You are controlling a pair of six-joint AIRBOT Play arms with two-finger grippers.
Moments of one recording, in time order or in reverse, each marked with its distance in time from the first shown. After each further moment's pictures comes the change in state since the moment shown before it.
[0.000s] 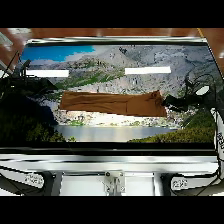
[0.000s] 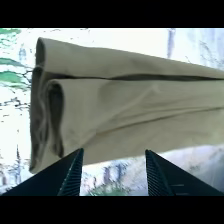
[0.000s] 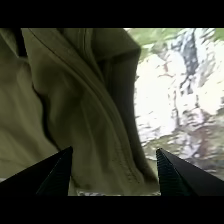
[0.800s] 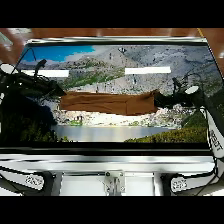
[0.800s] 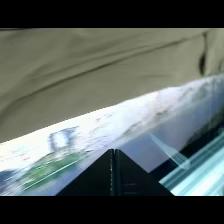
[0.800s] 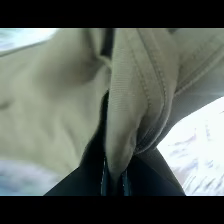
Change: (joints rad) left arm -0.159 0.015 0.018 -0.039 -0.159 0.023; right arm 0.106 0.002 0.000 0.233 0.009 -0.049
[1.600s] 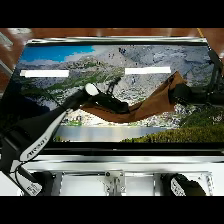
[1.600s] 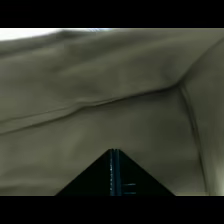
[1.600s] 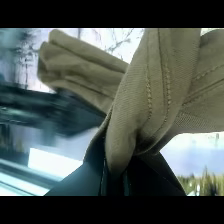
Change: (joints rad) left arm -0.768 -0.167 -0.001 -0.214 0.477 -0.138; right arm 0.001 0.681 0.000 -0.078 0.334 0.201
